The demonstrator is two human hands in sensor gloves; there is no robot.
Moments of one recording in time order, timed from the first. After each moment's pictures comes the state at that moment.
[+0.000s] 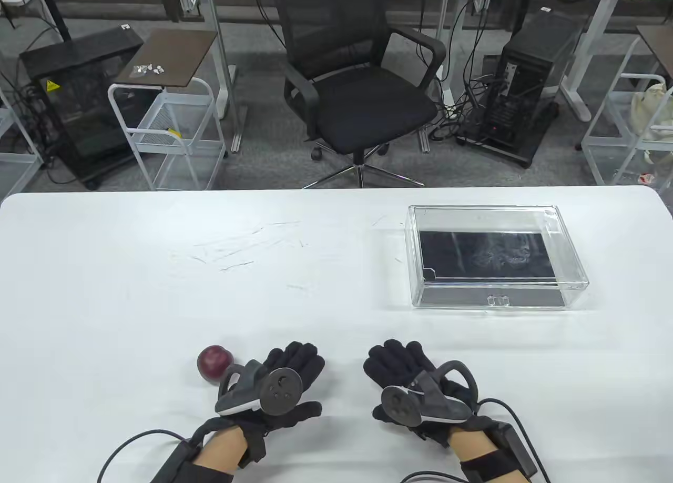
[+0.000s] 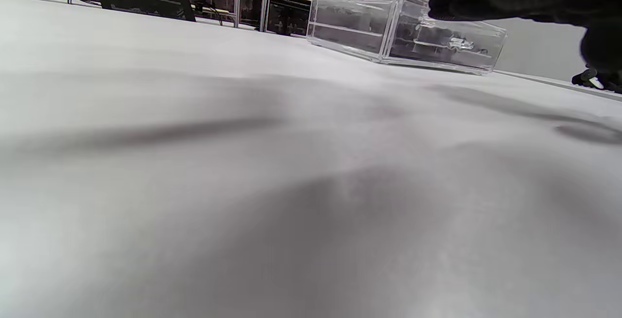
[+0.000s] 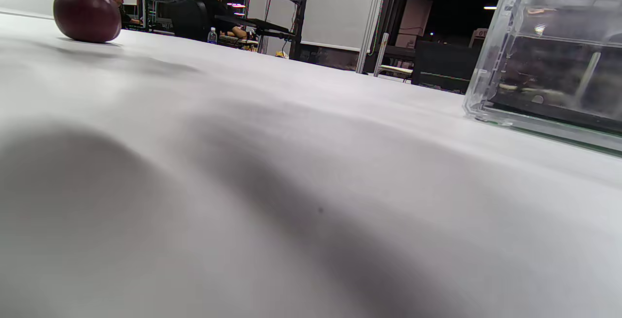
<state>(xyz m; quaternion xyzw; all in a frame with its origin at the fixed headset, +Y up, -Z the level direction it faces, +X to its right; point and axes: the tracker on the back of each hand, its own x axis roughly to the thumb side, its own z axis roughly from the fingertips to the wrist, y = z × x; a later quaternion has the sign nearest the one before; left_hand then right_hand) -0.146 -0.742 -0.313 -0.09 -0.30 0.06 0.95 0.097 -0.743 -0.306 -0.30 0.02 -0.95 0.06</state>
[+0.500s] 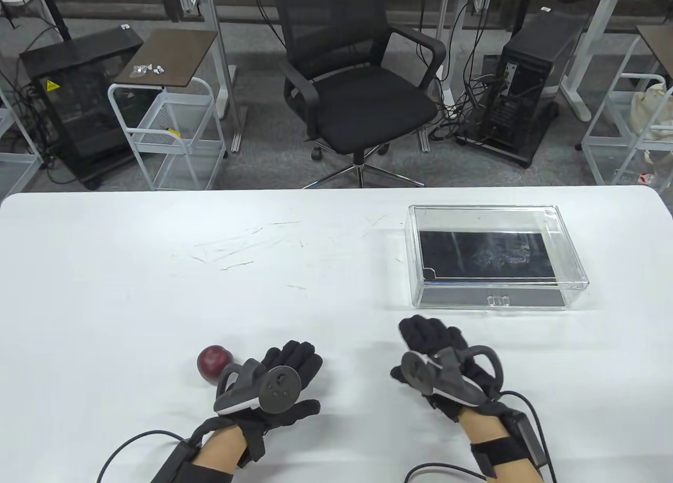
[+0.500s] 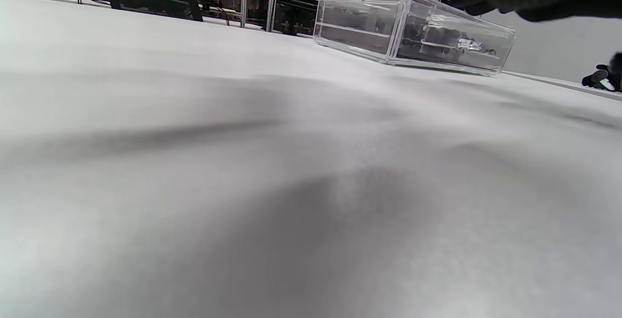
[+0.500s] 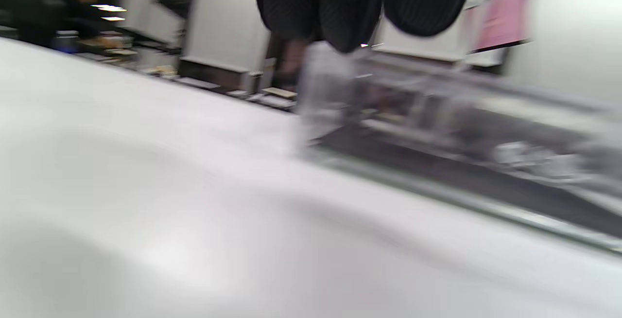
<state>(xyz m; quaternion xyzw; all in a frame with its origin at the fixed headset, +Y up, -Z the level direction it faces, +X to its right) -0.149 -0.742 -0.315 -0.09 -0.29 0.07 0.95 0.160 -0.706 -0.352 -0.05 0.11 -0.99 0.09</state>
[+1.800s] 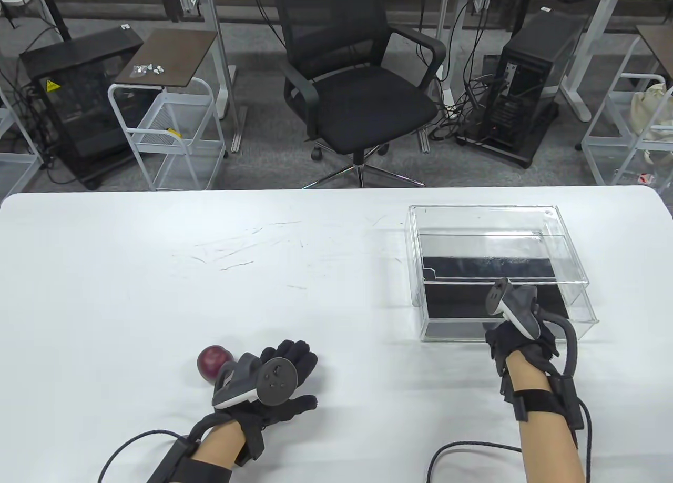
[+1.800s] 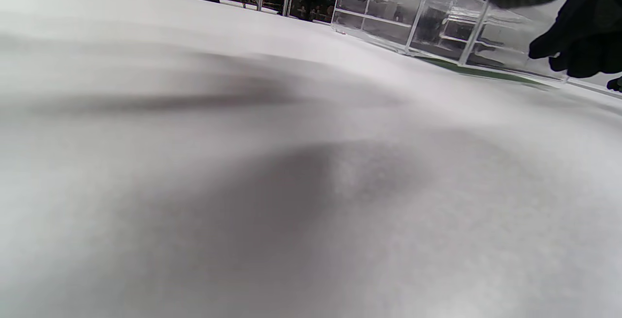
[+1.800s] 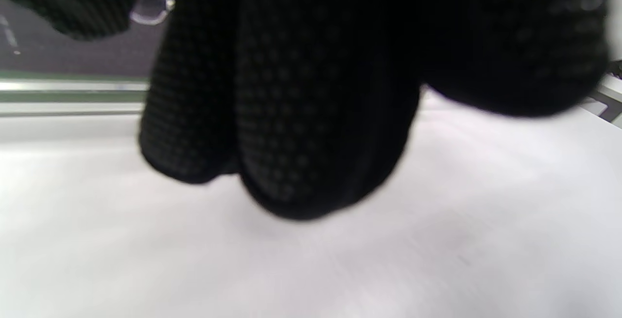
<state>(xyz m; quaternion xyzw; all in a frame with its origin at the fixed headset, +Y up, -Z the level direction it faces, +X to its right) -0.154 -0.747 -0.324 -0.12 -0.27 0.08 0.95 0.272 -0.716 -0.408 0.27 -0.20 -0.94 0.08</state>
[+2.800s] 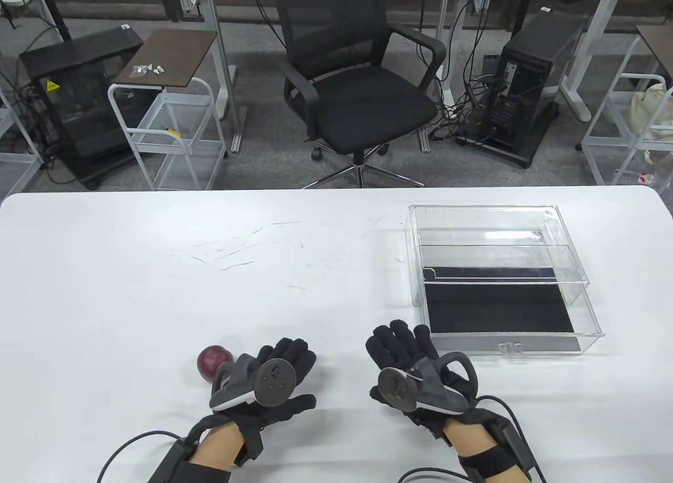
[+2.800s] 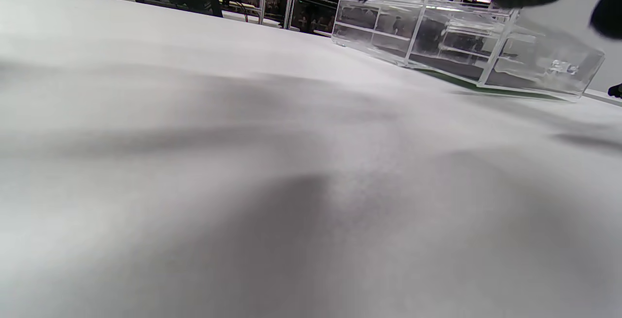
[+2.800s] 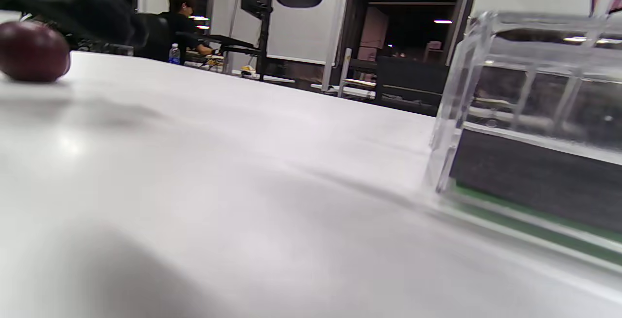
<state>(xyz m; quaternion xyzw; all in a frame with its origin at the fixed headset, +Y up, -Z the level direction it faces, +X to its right) -0.158 -0.743 -0.322 -0.10 -0.26 0.08 0.96 0.090 -0.721 -0.313 -0.25 0.05 -0.96 0.06</state>
